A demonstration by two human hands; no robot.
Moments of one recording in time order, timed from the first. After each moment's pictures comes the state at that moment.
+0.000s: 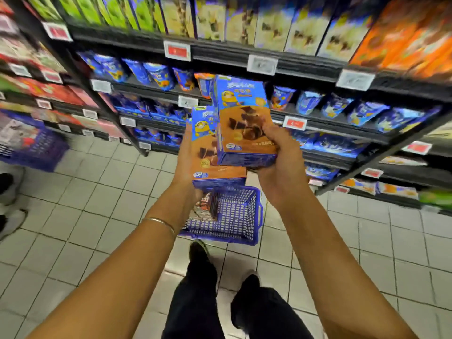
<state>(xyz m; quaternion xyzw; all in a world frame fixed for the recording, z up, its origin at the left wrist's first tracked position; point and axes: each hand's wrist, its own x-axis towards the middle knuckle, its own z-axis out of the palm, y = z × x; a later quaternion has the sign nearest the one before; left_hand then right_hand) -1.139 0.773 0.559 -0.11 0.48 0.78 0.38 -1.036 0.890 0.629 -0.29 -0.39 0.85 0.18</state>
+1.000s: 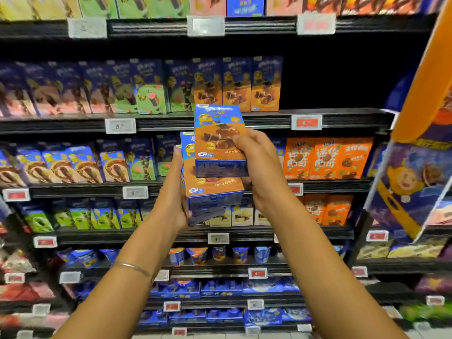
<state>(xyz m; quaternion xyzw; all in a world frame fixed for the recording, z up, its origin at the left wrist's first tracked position) -1.243 0.885 0.866 0.19 0.45 0.75 0.45 -1.098 0.974 0.936 -0.16 -0.58 0.70 0.39</state>
